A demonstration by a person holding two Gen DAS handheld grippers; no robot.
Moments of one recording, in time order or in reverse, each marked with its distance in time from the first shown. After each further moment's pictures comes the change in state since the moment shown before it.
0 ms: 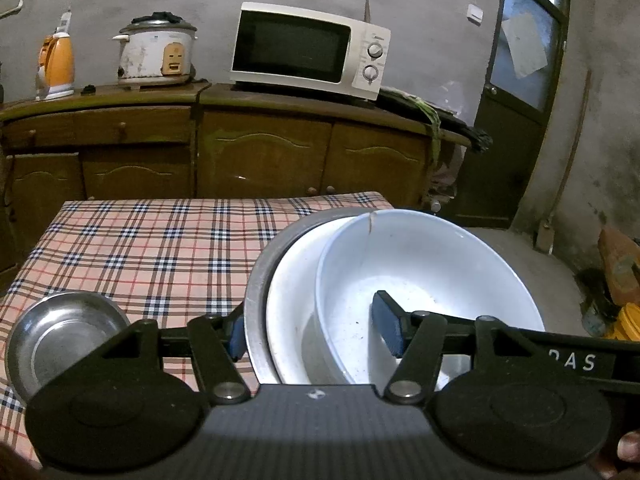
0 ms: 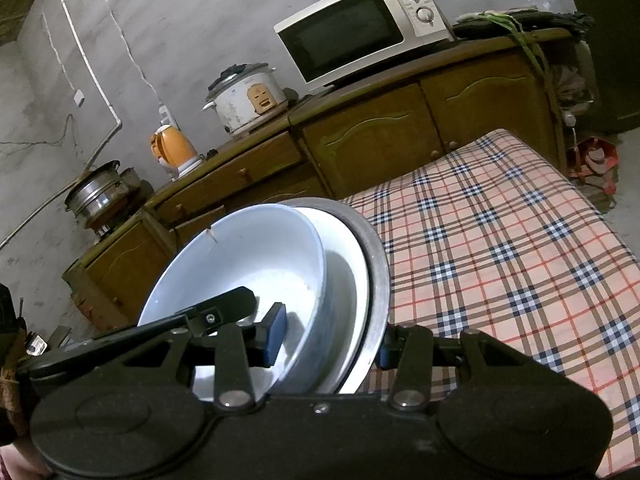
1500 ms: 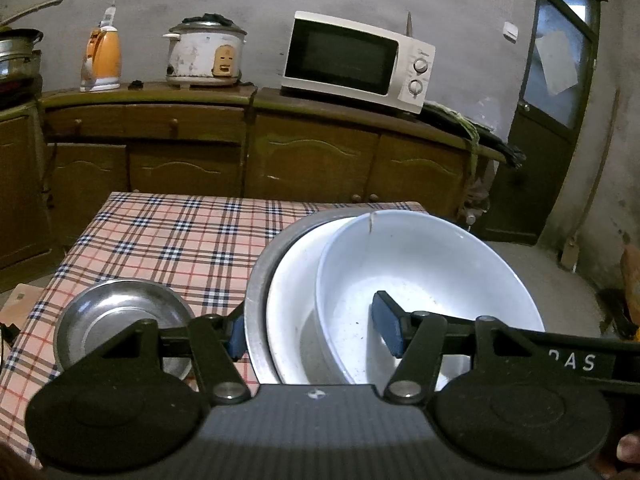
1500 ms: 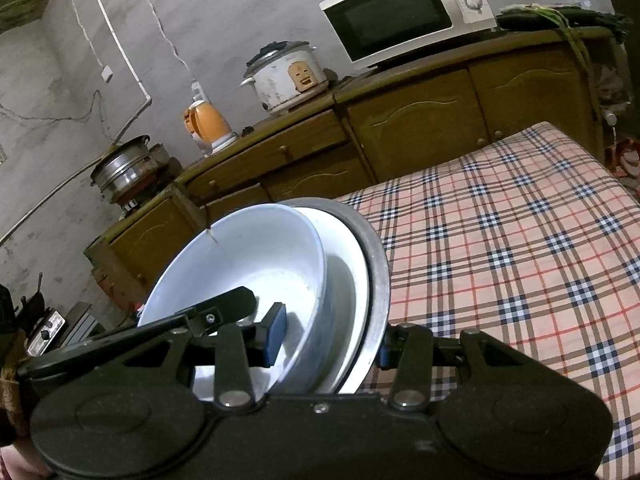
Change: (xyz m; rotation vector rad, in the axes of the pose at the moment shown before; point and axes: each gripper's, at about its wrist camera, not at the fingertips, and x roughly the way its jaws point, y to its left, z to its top) left arm -0.031 0.041 -0.005 -0.059 -0.020 0.085; right arm 0.024 0.054 -0.014 -0.053 0.045 0.073
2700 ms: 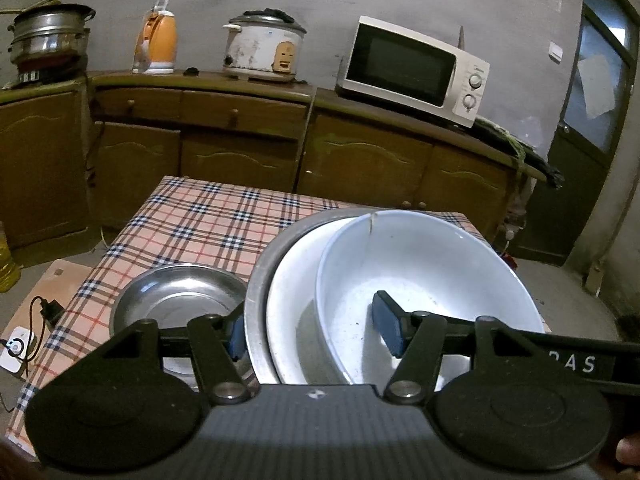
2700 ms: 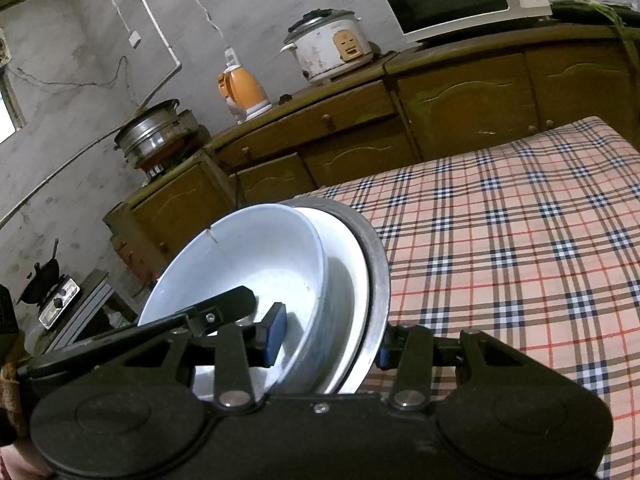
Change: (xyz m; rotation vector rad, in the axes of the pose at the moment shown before) left arm -0.017 0.060 -0.004 -0.087 0.000 0.086; right arm 0.049 0.058 -0.011 -0.065 0.075 0.061
